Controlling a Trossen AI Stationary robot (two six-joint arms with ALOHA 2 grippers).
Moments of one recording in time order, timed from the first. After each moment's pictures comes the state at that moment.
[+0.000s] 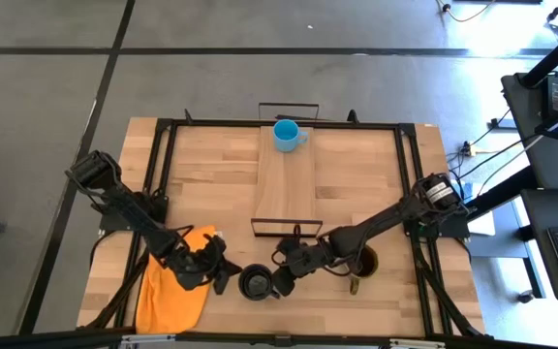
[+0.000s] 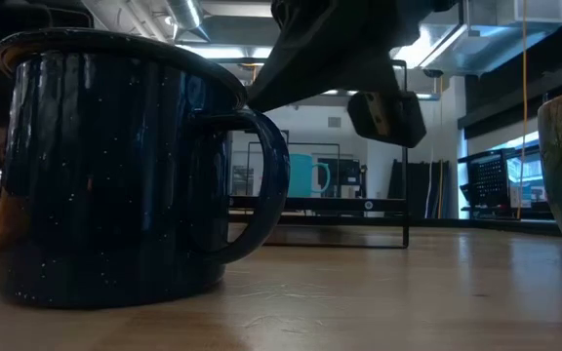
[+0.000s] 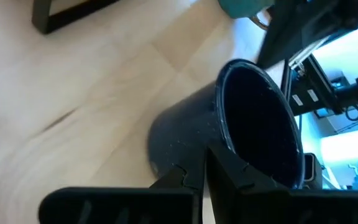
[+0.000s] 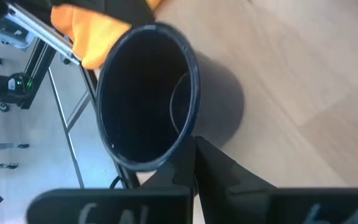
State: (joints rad) left arm -0.76 1.51 0.57 0.27 -0.61 -1.33; right arm 0.42 1.93 1.29 -0.09 0.08 1.17
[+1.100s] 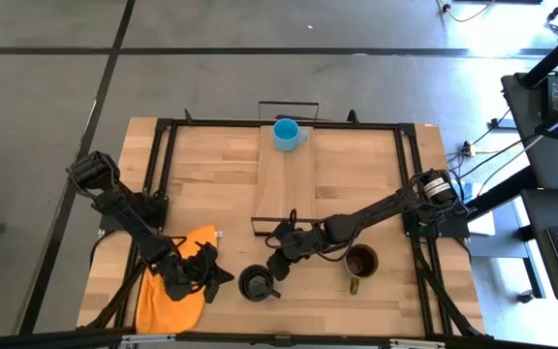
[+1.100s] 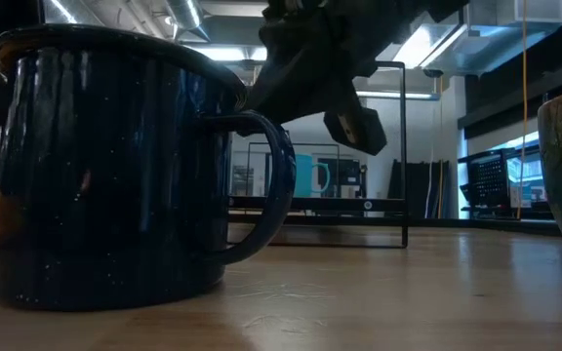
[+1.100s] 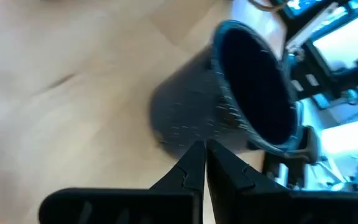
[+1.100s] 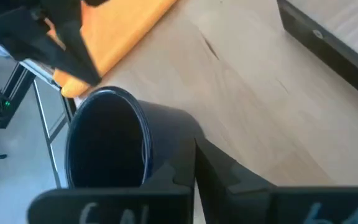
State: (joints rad) left arm -0.87 1.51 0.57 0.22 -0.67 -1.39; right arm 0.33 1.93 1.29 -0.11 0.07 1.06
